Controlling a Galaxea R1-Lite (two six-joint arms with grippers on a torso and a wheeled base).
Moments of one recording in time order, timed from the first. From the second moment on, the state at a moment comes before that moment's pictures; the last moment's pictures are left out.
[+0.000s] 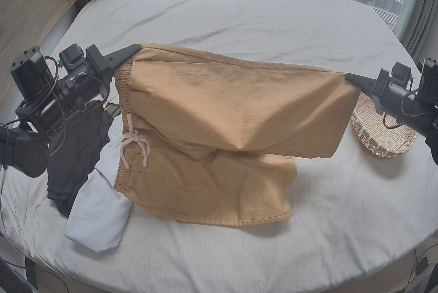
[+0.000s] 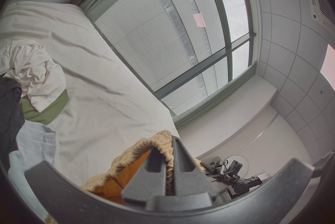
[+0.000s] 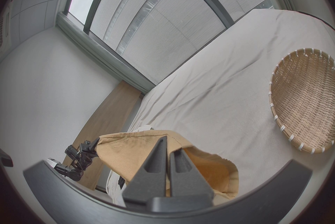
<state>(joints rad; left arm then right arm) -0.19 1.76 -0.94 -1.09 -0.51 -0.87 0.11 1.62 -0.88 -0.75 0.47 0.63</state>
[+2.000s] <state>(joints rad) 0.02 1.96 -0.91 -0.93 -0.44 -0.81 0.20 2.05 -0.58 -1.21 0.39 0.55</state>
